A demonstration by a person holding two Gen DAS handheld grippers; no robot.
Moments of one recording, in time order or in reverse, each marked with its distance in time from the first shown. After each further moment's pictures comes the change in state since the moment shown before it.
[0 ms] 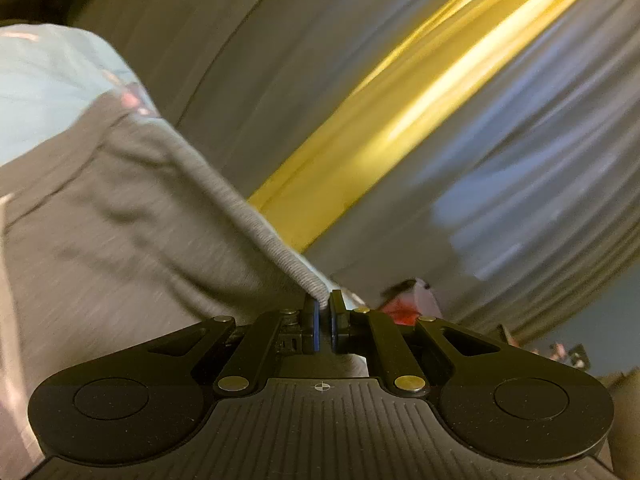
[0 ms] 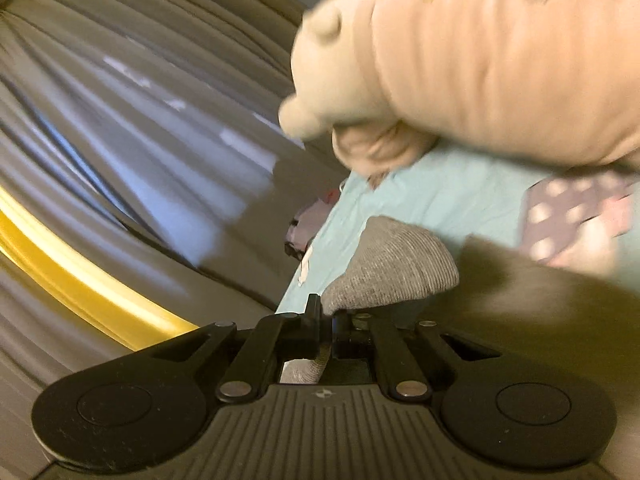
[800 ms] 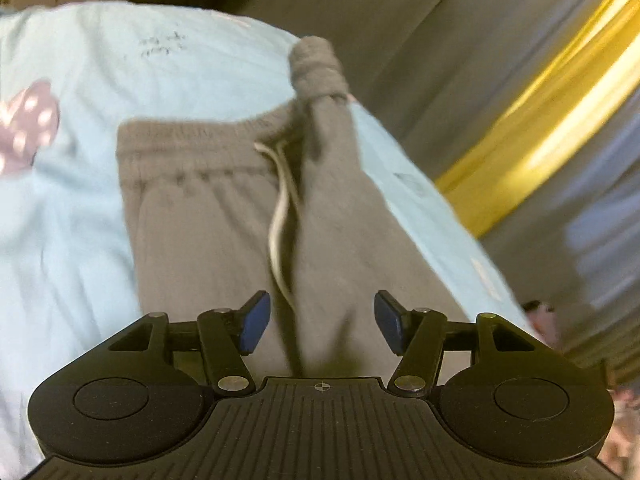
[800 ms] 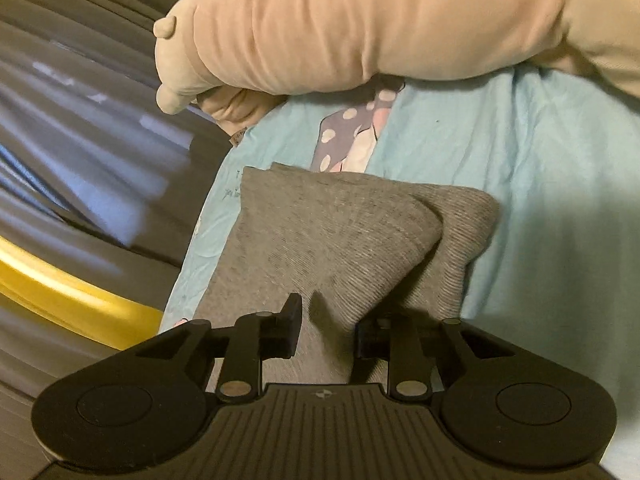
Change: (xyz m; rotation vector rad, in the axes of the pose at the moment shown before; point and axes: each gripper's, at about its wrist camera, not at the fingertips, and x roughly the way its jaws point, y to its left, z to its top) left arm -0.041 0.097 -0.036 -0.114 -0.059 0.435; right arm -0.065 -0.100 -0.047 0.113 0.106 -0.187
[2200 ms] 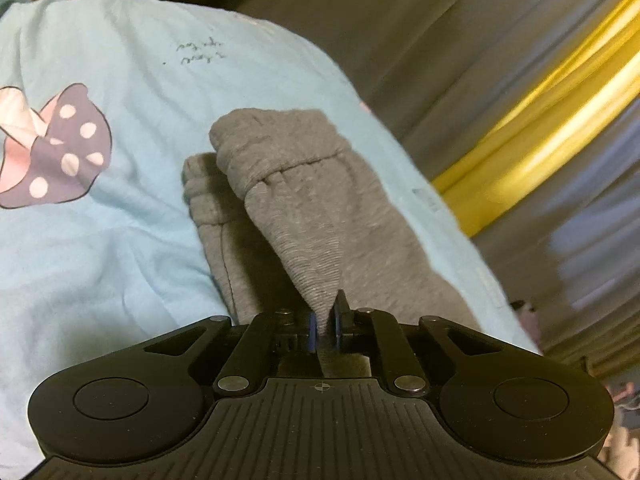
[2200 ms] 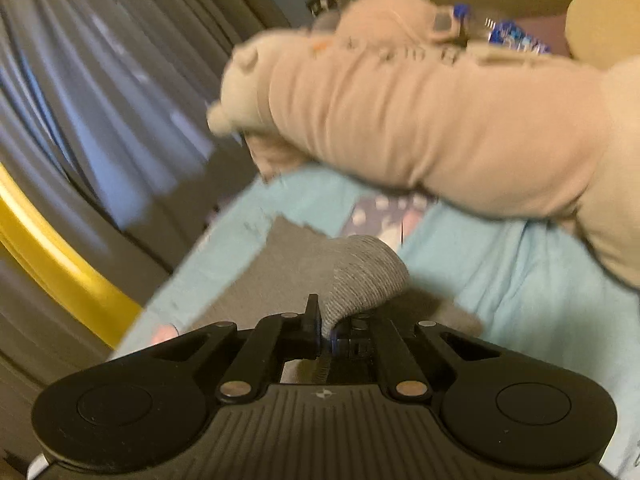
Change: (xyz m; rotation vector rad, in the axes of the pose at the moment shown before) left arm -0.046 0.083 0.008 -0.023 0.030 -0.134; right arm -0.046 0.039 0.012 -0.295 -0.170 -0.058
